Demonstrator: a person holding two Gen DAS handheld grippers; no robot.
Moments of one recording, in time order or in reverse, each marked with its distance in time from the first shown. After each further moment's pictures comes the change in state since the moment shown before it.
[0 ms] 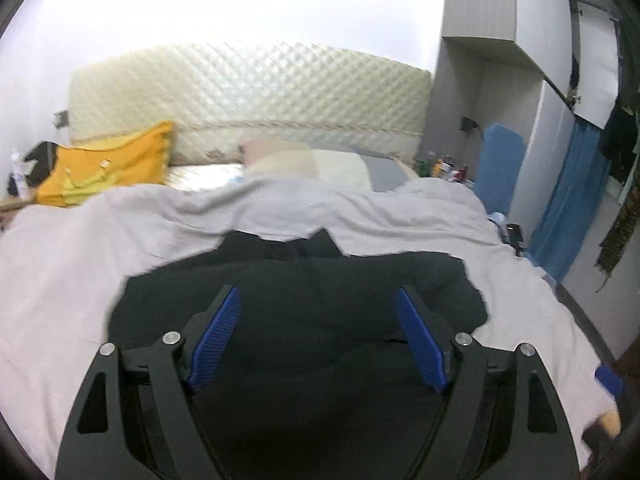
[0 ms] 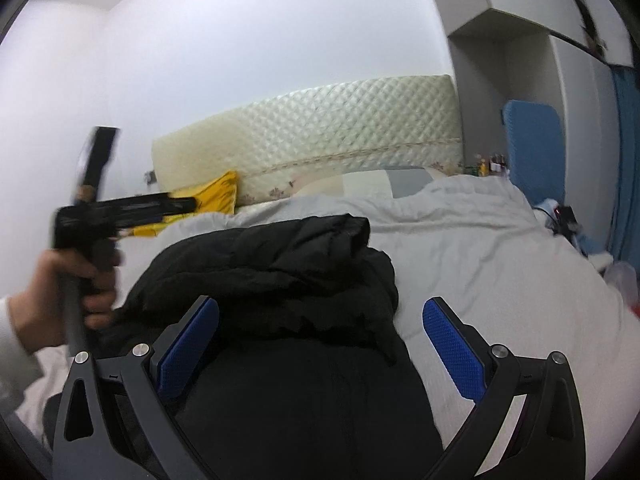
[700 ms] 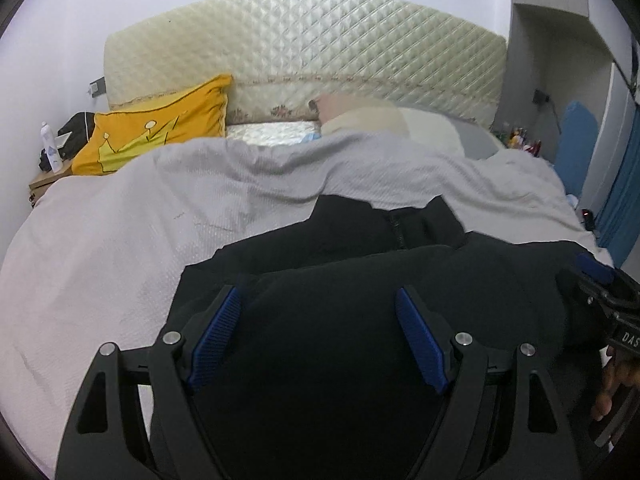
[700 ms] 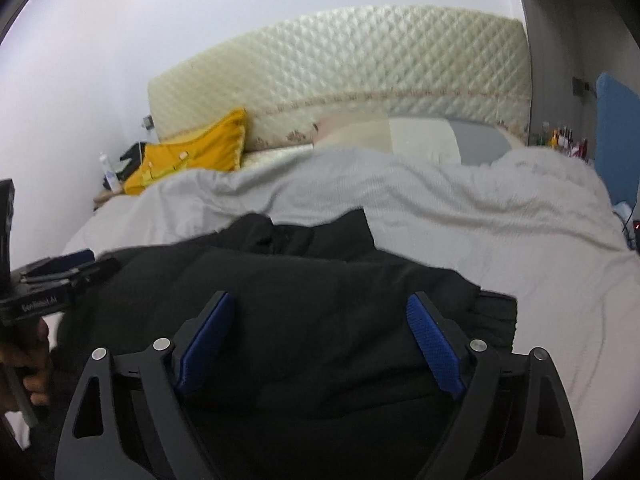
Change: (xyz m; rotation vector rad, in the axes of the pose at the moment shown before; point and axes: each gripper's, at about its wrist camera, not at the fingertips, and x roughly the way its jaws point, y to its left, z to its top) left arm 0.112 0.099 -0.022 -0.033 0.138 0.185; right arm 0.263 0.019 0.045 -0.043 0.238 0.092
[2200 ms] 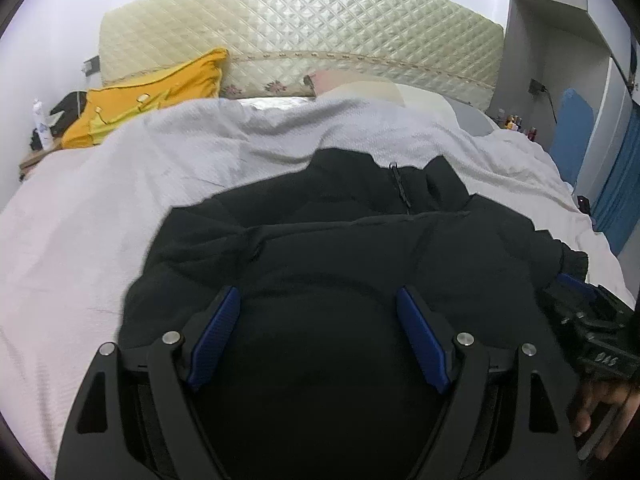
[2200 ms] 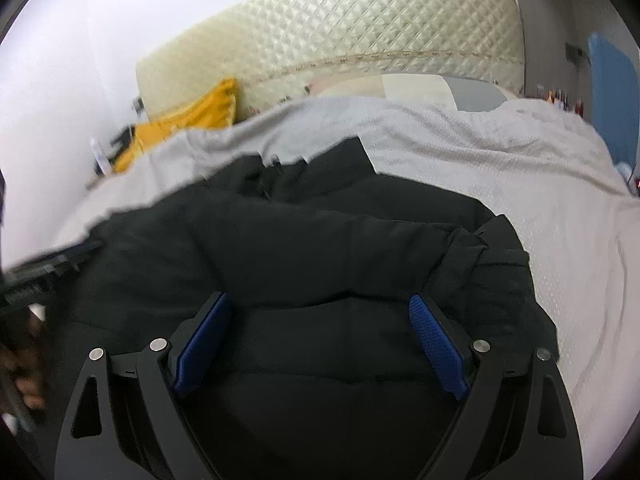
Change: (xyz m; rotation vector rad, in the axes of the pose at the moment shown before) left arm 0.003 0.001 -0.041 -0.018 0.042 -0.039; right arm 0.016 -0.001 -0.049 0.061 0.068 -0.005
